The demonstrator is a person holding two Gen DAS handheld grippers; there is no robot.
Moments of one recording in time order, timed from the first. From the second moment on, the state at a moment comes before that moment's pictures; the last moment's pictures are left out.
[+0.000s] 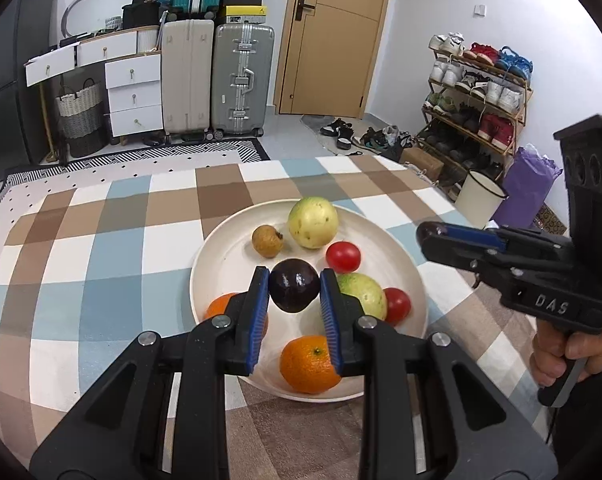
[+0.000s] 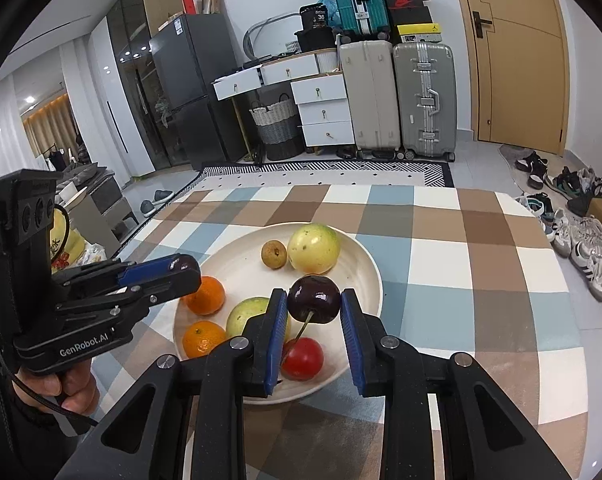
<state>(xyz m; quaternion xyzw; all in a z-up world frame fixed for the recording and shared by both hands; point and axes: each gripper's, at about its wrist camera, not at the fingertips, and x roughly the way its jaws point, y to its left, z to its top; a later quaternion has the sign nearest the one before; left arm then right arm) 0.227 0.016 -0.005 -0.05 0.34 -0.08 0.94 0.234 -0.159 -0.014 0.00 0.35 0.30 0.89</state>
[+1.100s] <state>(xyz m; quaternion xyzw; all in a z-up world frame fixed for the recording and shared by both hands) 0.226 0.018 -0.016 -0.05 0.32 -0.05 0.95 0.245 -0.162 -0.028 0.00 0.34 0.25 0.90</state>
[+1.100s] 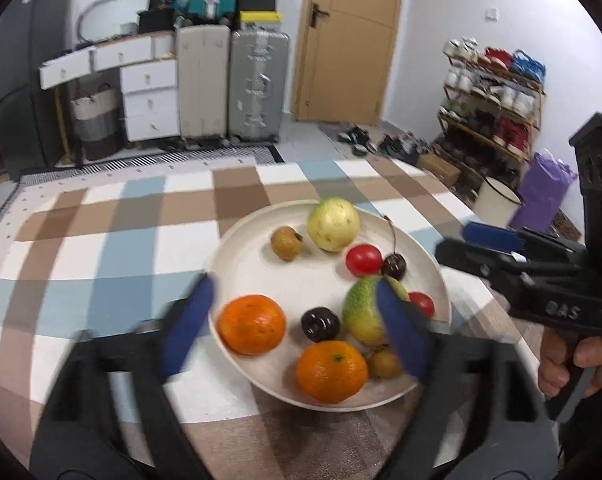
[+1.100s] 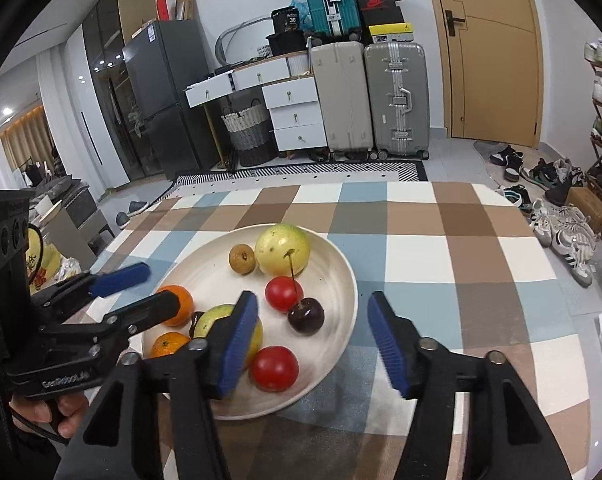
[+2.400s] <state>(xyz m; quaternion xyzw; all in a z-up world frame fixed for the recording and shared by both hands) 0.083 0.027 -0.003 -0.06 0.24 -0.01 0.97 0.119 -0.196 -0.017 -0.03 0.22 0.32 0.92</state>
